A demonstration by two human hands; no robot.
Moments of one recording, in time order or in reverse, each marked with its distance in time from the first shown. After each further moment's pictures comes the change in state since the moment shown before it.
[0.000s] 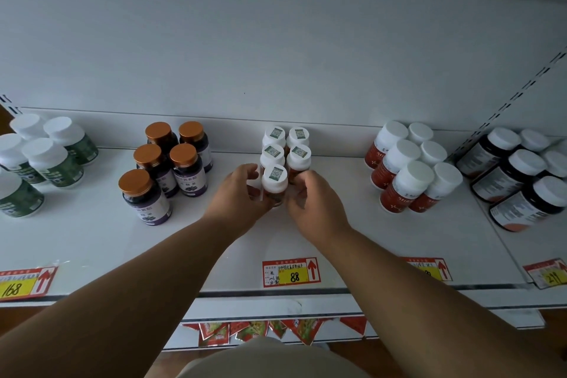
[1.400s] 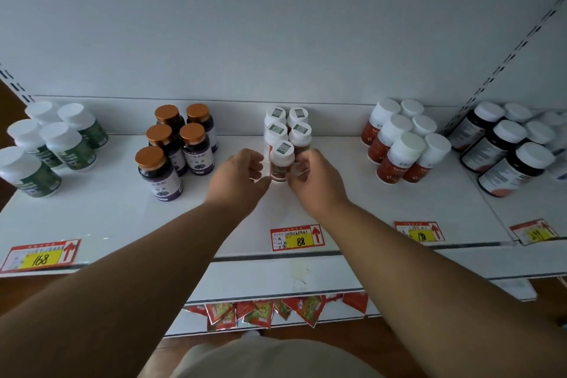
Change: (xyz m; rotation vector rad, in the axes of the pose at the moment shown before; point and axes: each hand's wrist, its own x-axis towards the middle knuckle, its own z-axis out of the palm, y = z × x) left_hand -0.029 0.002 -0.011 0.127 0.080 0.090; right_hand -0.021 -0.031 -0.011 0.058 0.013 0.164
